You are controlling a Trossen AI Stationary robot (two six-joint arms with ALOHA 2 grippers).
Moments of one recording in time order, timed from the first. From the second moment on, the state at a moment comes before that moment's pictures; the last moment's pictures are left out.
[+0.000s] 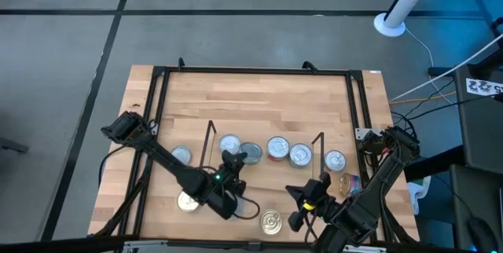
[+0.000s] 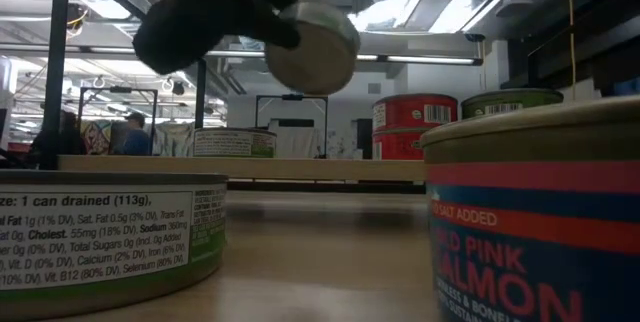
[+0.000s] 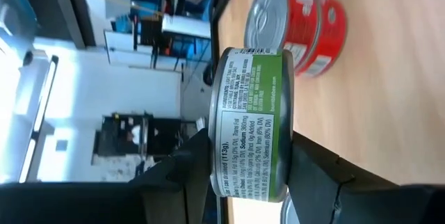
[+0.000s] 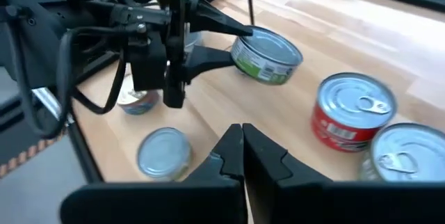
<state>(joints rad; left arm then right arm) -0.58 1.88 1.29 -0.51 -1.24 0.25 0.87 1.90 1.86 -1.29 0.98 1.56</state>
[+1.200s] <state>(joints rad) -0.53 1.88 1.34 -0.70 -1.15 0.00 0.87 1.90 1.86 -1.42 0.98 1.56</state>
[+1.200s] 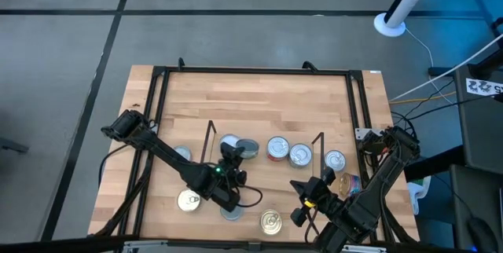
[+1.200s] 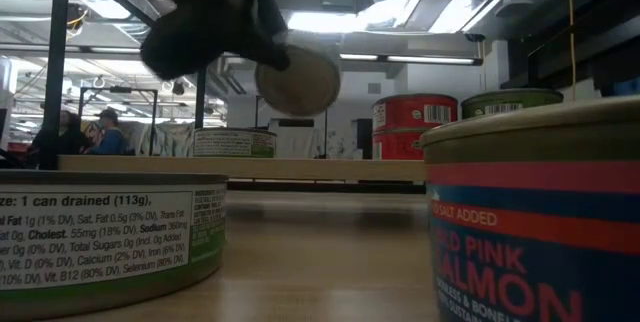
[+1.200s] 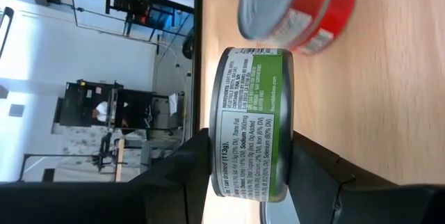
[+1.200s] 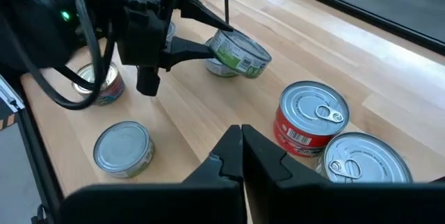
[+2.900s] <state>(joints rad) -0.49 1.98 1.51 -1.31 -0.92 -0.45 0.87 1.90 1.86 -1.42 0.97 1.56</state>
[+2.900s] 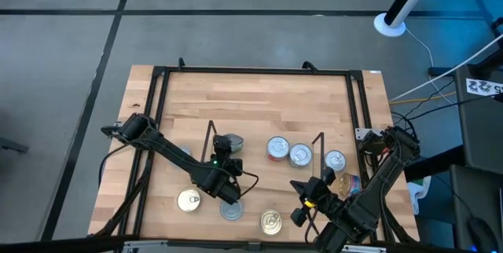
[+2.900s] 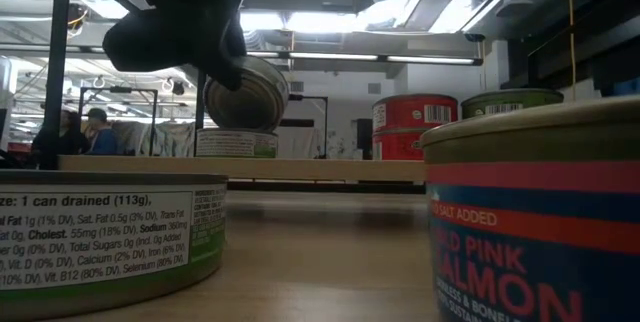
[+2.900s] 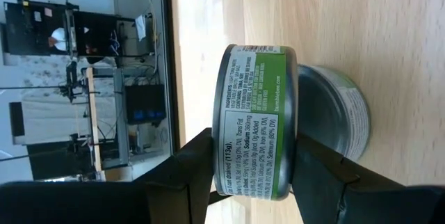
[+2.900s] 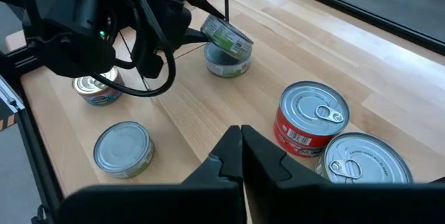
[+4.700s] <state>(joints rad) -0.43 1.98 1.51 -1.27 -0.66 -0.42 0.87 1.90 1.86 -1.42 0.92 1.51</state>
